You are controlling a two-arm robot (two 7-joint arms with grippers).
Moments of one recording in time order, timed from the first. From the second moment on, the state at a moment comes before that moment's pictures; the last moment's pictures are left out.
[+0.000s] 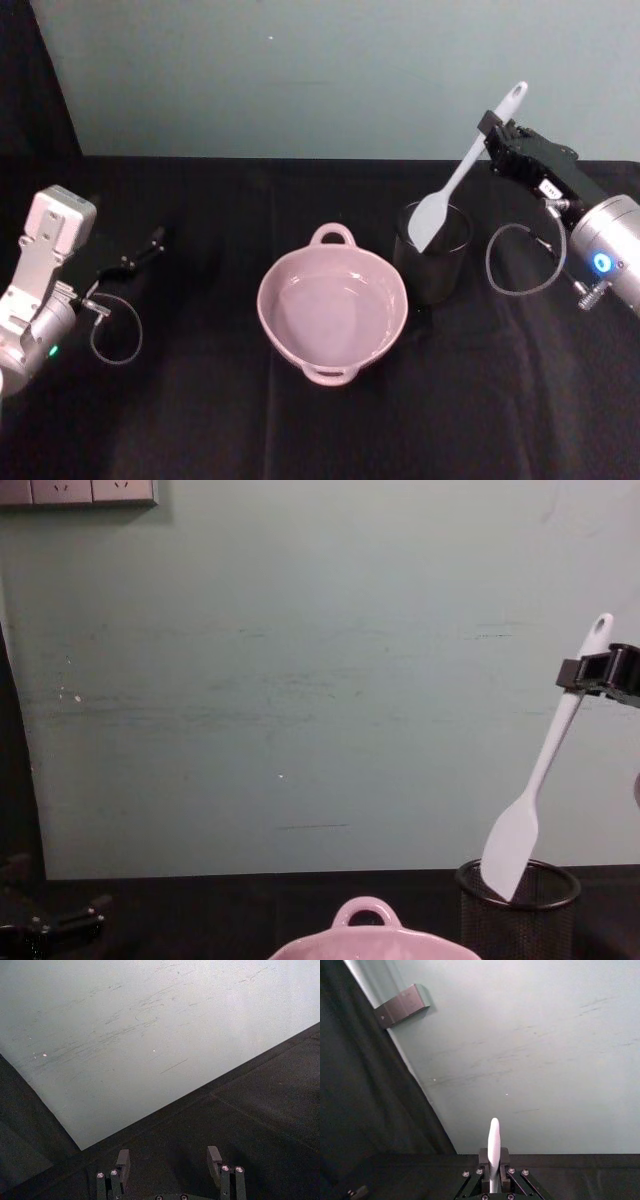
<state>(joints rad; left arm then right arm) -0.20 0.60 0.45 -1.41 -0.25 -0.12 0.03 0.11 0.26 -0.08 -1.84 0.60 0.35 0.15</state>
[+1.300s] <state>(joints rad) -0.20 0.60 0.45 -1.41 -0.25 -0.12 0.03 0.18 0.27 -0.13 -1.63 0.69 0.27 0.08</state>
